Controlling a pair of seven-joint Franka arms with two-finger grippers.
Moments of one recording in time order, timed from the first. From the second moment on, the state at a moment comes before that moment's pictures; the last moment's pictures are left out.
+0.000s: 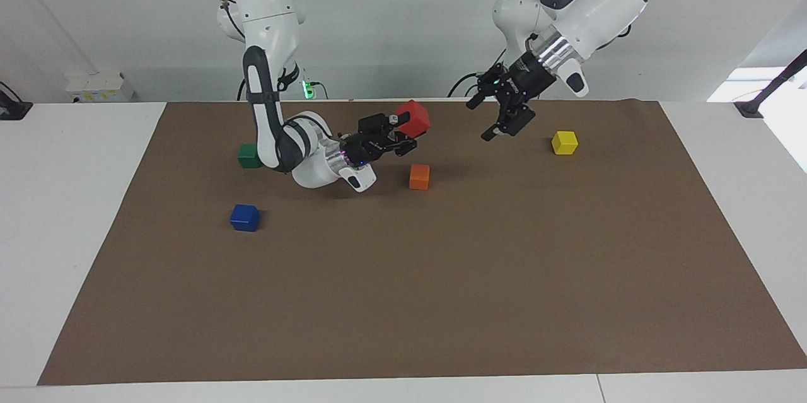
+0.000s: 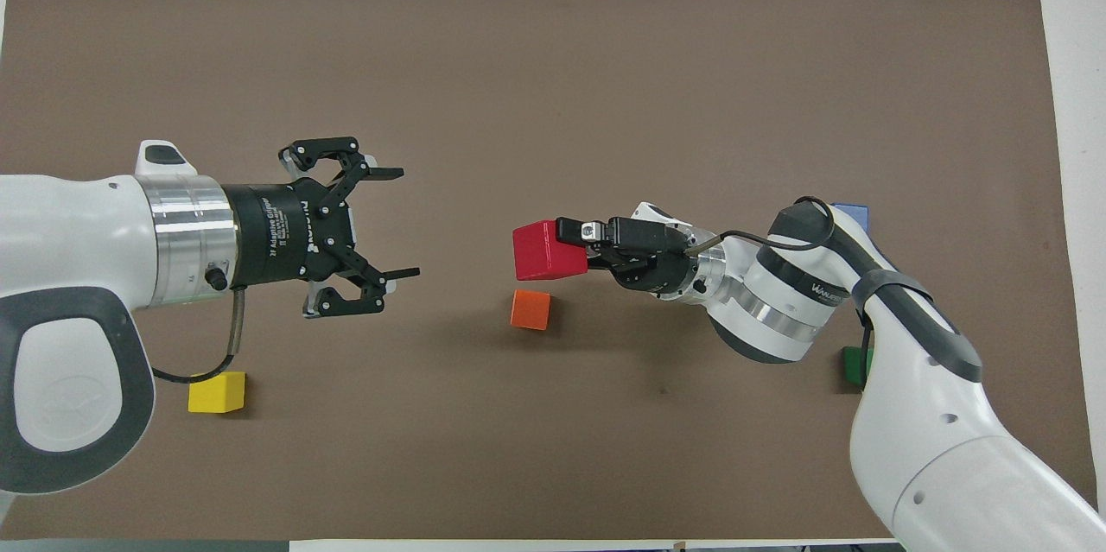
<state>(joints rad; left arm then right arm) -0.24 -0.20 -0.06 -2.05 -0.71 2.12 -1.59 0.36 0.37 -0.02 -2.17 2.30 1.29 -0.85</state>
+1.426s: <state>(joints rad) 0.02 -0.02 -0.07 -1.69 0.13 1.62 -0.24 0.13 -0.15 -0.03 -2.01 0.82 1.78 -0.25</state>
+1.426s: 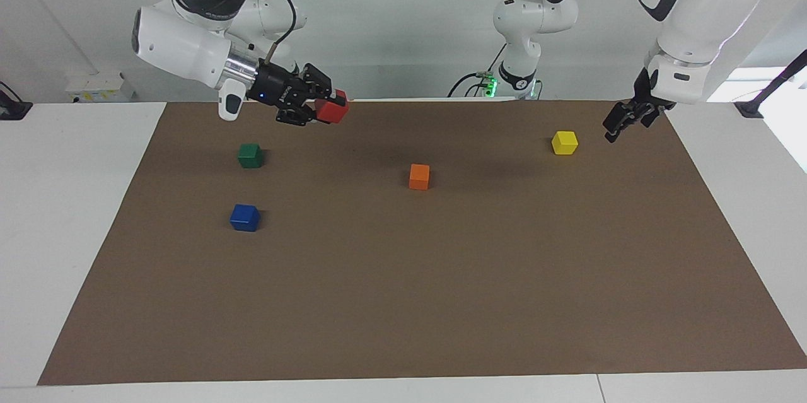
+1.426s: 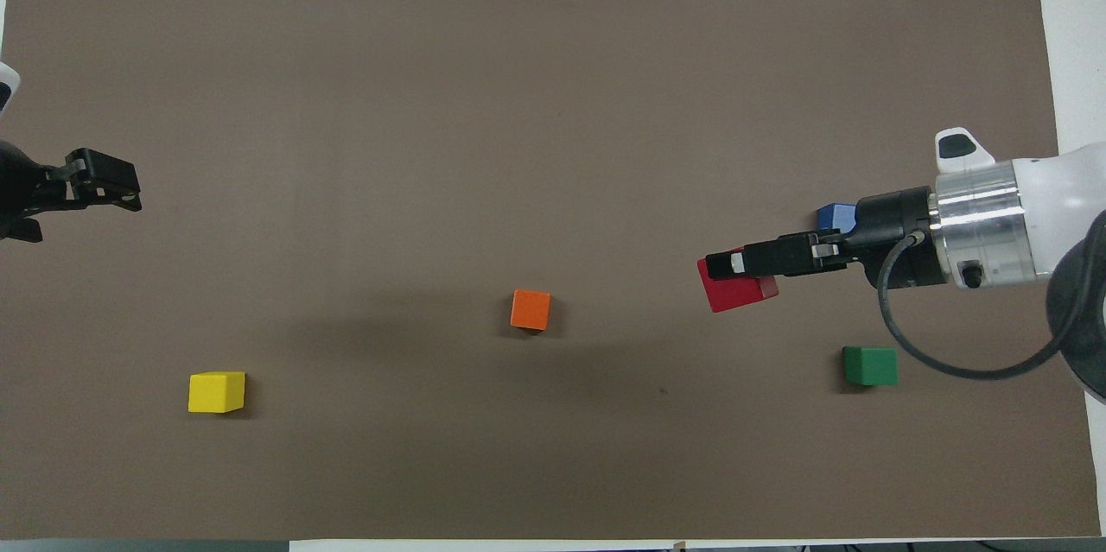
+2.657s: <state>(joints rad) -0.03 -0.04 -0.04 -1.66 0.05 1.59 -0.11 0.08 0.01 -0.02 -2.01 -0.09 2.02 0.16</state>
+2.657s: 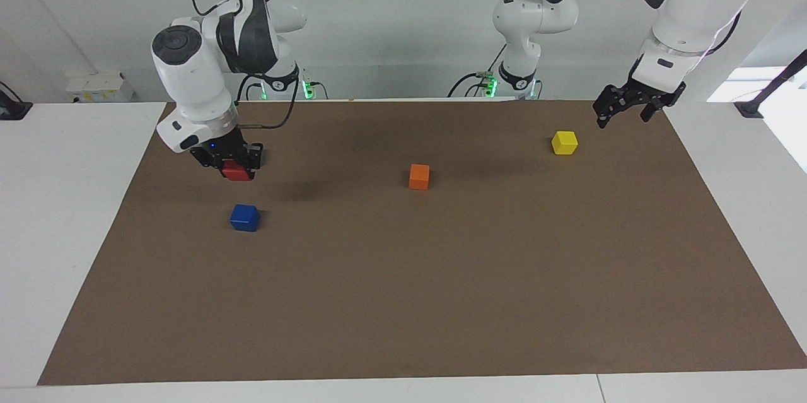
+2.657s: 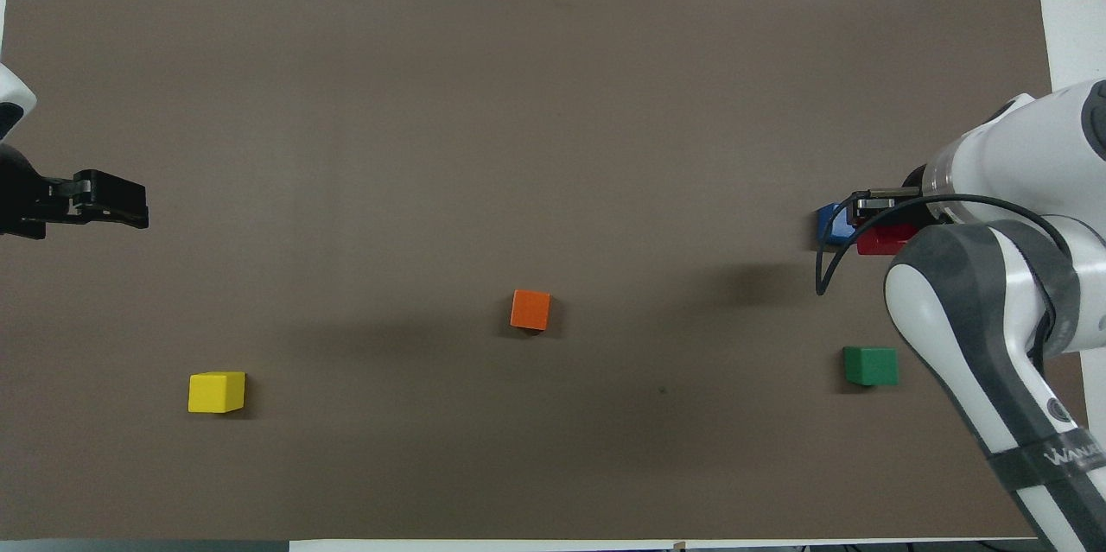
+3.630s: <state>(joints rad) -0.03 0.00 -0.03 -1.61 0.03 1.60 -0.10 0.03 0.11 -0.02 -2.15 -0.12 2.40 0.16</state>
